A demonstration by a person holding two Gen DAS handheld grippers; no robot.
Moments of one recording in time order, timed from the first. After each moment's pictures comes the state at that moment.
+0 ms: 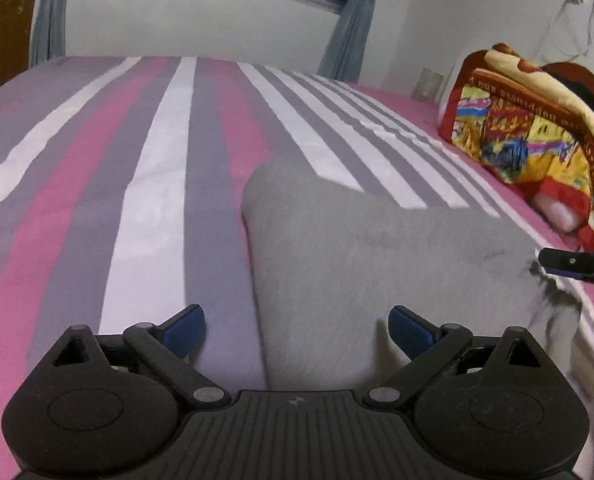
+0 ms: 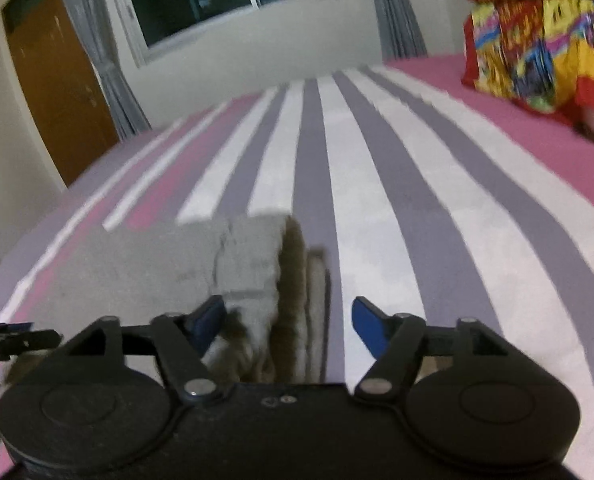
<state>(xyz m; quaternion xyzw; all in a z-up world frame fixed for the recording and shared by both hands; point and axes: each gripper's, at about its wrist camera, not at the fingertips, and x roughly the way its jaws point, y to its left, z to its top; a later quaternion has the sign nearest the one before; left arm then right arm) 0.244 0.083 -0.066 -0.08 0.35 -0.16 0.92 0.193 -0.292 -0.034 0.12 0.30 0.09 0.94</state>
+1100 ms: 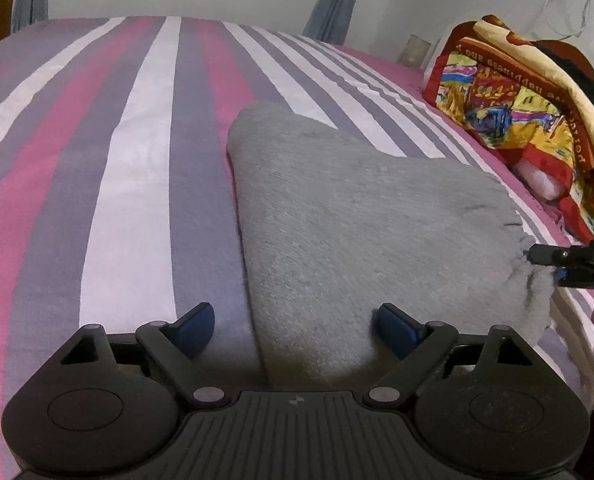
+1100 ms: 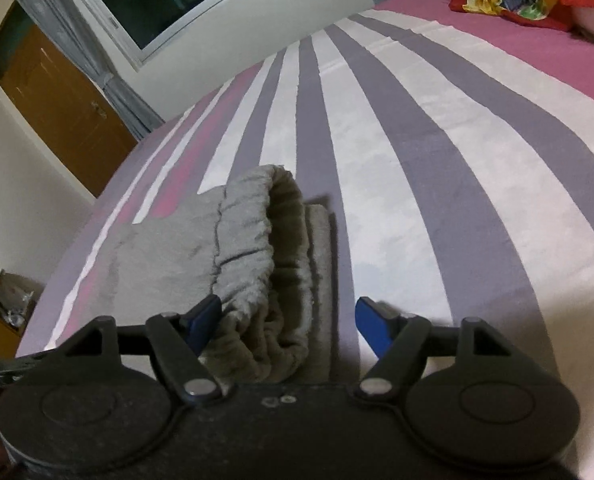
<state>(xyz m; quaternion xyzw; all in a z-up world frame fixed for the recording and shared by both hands) 0.226 0.092 -0.082 -0.09 0.40 -0.20 0.89 0.185 -0.321 -0.056 0.23 0.38 0.14 0.89</state>
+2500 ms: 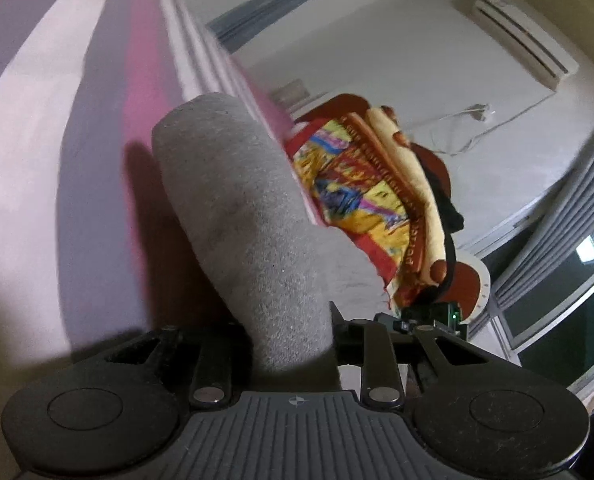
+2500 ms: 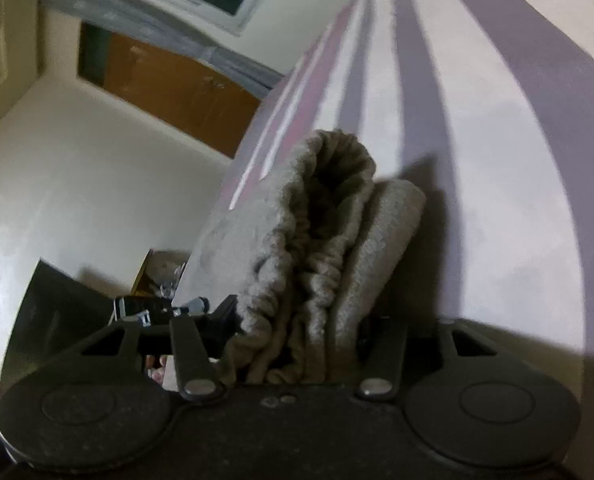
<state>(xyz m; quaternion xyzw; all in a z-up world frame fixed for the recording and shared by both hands) 0.320 0.143 -0.122 -0.36 0.35 -0.42 0.75 0.277 -0.341 -0.076 0.34 0.40 0.37 0.77</state>
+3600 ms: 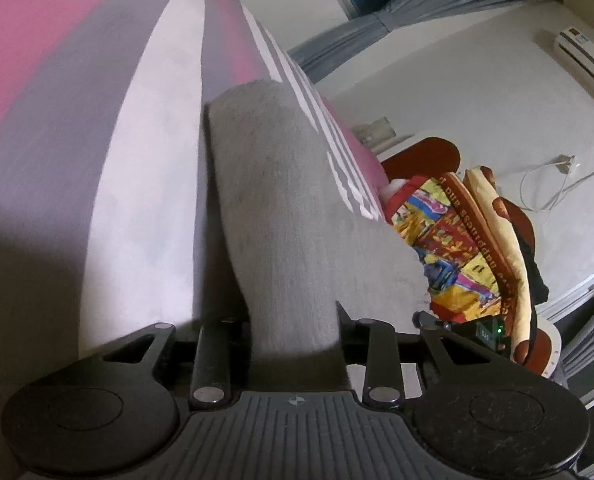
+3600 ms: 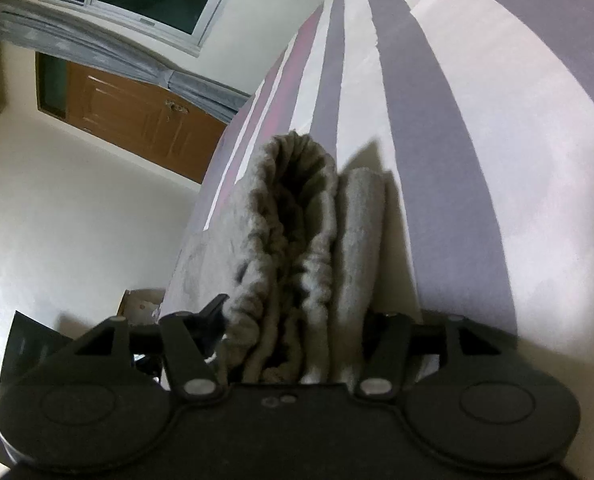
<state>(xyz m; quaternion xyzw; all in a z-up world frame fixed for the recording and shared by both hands) 0.482 0.172 -0.164 -0.37 0.39 -0.32 0.78 0.451 -0.311 -0.106 0.37 0.42 0.32 0.76</state>
